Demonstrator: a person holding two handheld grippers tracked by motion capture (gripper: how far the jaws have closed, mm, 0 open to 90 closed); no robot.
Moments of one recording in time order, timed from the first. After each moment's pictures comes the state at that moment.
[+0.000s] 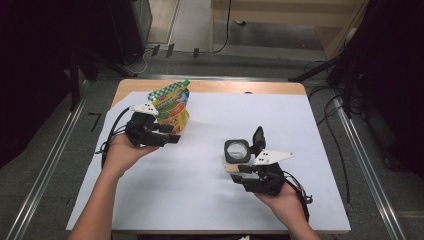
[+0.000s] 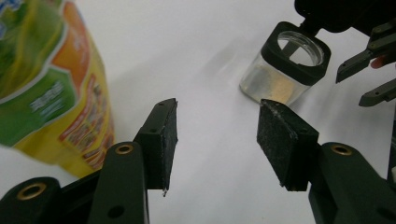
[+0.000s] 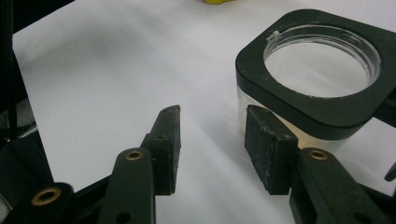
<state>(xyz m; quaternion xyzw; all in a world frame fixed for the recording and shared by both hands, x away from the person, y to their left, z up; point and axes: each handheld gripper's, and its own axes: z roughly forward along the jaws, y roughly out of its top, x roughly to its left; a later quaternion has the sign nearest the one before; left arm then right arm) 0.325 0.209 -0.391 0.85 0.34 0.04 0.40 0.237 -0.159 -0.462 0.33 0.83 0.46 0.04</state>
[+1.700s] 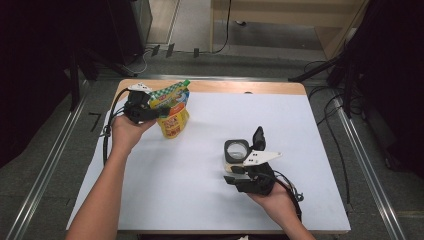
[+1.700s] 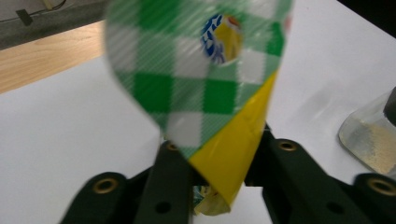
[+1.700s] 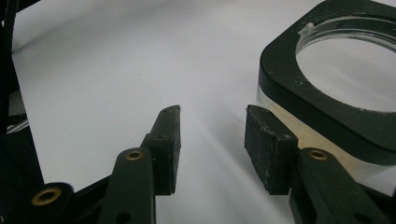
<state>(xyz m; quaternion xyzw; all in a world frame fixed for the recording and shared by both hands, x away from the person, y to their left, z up) 0.391 0.227 -0.401 0.81 0.42 0.12 0.39 0.242 -0.140 -0.472 0.32 0.84 0.44 0.03</state>
